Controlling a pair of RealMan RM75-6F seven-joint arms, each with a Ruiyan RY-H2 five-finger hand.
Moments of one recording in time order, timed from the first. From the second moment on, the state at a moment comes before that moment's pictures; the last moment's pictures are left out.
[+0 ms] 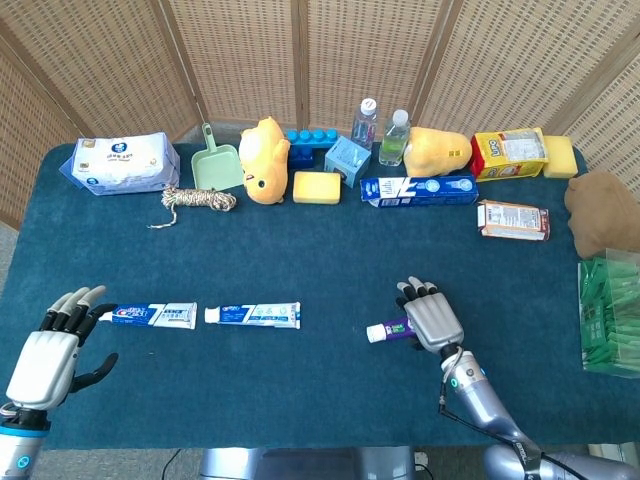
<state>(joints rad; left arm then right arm) -0.07 -1.12 0.00 -1.89 1.62 1.49 0.21 0.52 -1.49 0.13 -1.63 -1.15 1.01 -0.63</state>
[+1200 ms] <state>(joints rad) -0.07 -1.12 0.01 -1.86 1.64 1.52 0.18 0.60 -1.48 0.13 -1.66 -1.04 1.05 -0.63</state>
